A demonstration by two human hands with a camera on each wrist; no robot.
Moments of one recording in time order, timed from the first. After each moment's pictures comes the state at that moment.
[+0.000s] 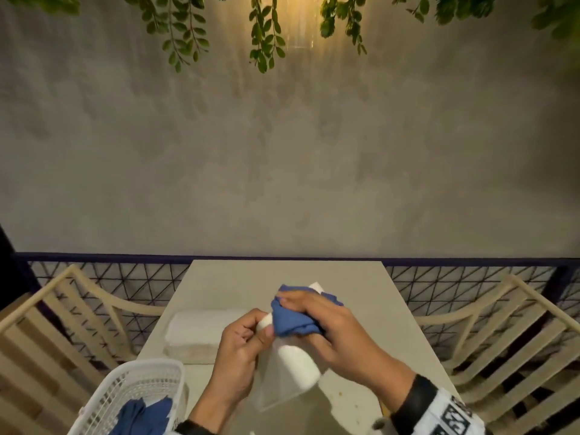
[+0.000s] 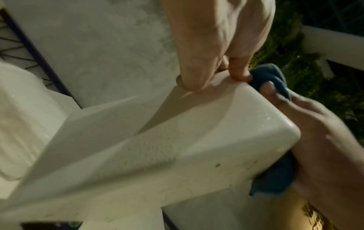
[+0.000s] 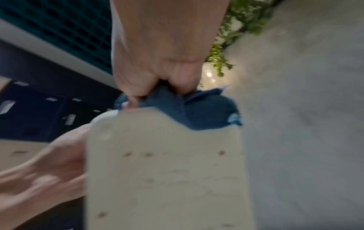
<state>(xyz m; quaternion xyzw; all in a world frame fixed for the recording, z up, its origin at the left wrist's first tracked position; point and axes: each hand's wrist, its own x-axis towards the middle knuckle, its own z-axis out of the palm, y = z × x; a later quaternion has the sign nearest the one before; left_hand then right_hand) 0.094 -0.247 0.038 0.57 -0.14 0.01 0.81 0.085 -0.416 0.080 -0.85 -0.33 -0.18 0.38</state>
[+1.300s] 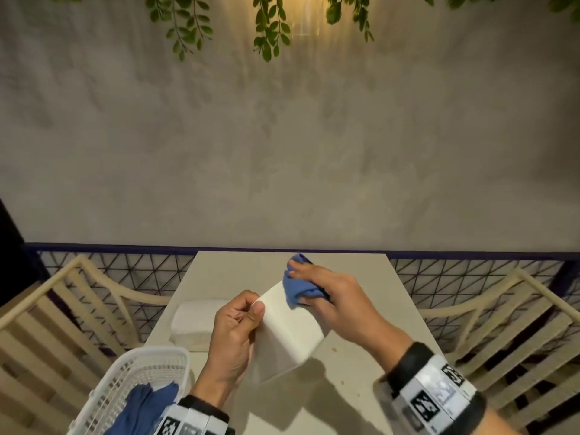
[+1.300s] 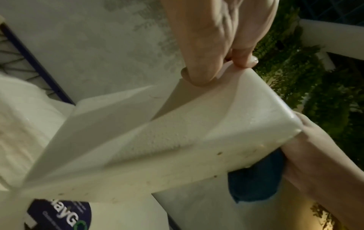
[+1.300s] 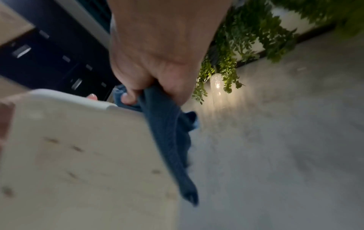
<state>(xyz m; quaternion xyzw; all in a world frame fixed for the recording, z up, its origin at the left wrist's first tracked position) 0.103 -0.234 0.039 0.54 -0.14 0.06 0.83 0.108 -0.421 0.086 -0.83 -0.31 -0.20 0.41</state>
